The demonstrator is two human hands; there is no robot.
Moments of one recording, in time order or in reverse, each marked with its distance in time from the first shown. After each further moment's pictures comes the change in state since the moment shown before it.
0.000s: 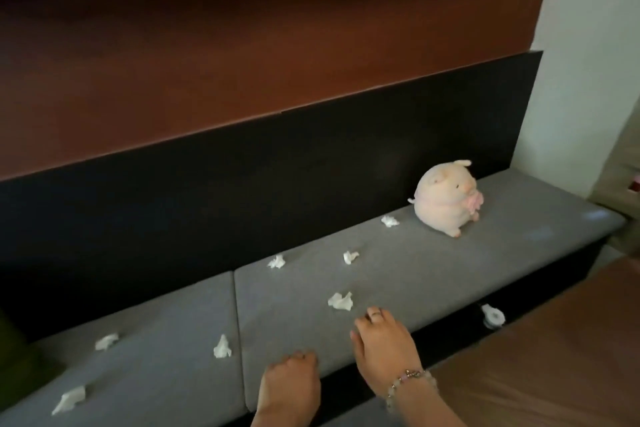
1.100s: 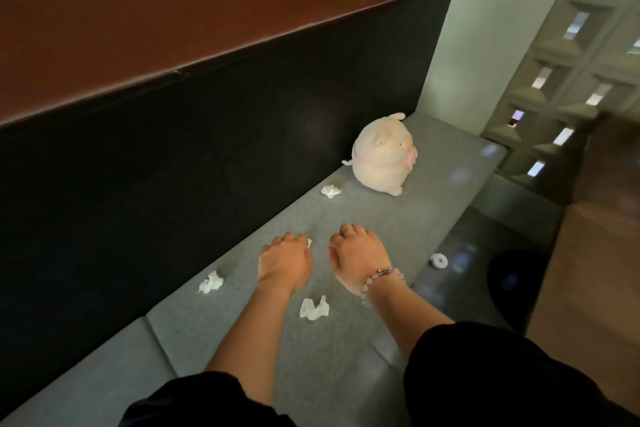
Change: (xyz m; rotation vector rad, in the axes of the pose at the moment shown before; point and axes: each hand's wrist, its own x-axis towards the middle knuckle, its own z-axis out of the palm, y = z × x) left_hand 0.338 -0.061 -0.107 0.021 0.130 0.371; right_hand 0.285 -0.002 0.021 -0.157 -0.105 0.359
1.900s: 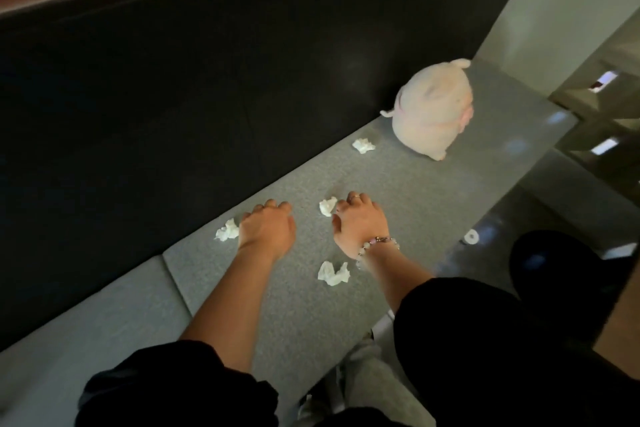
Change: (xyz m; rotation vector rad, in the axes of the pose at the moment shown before) left_hand 0.050 -0.086 0.035 -0.046 -0.153 -0.134; right_hand 0.096 -0.023 0.069 -0.022 -0.174 0.027
